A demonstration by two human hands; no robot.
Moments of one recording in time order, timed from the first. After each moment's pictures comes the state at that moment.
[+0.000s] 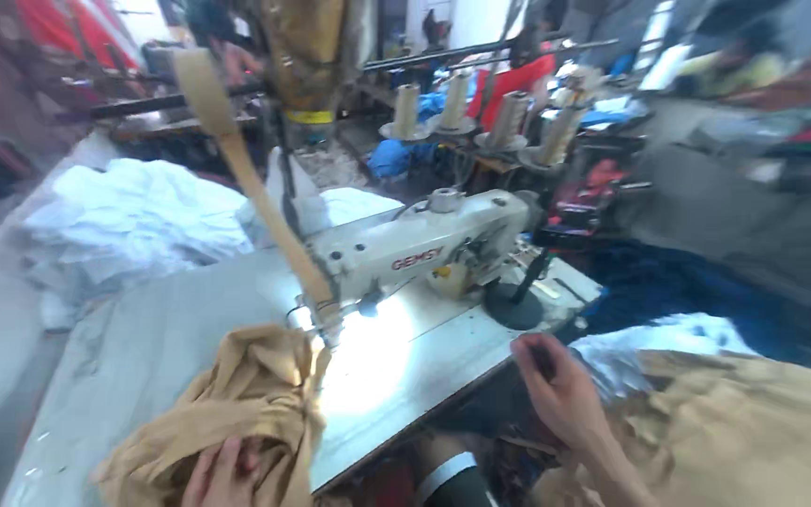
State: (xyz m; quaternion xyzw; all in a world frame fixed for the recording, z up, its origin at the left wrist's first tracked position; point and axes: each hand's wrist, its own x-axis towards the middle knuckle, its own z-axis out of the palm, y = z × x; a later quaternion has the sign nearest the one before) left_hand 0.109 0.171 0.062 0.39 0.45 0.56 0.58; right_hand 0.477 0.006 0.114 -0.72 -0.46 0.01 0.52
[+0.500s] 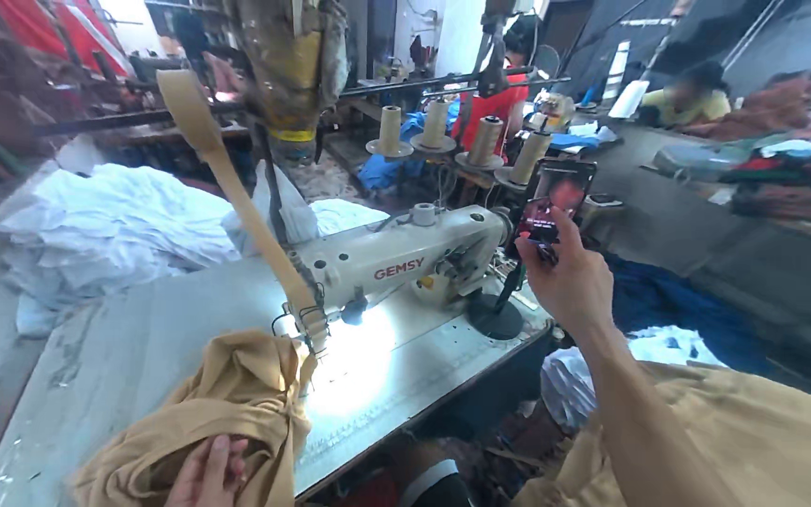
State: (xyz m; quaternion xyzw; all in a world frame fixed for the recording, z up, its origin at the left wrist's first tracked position) left_hand 0.103 0.168 0.057 0.46 0.45 0.55 0.53; right_hand 0.566 0.063 0.219 -0.83 -0.40 -0.23 0.31
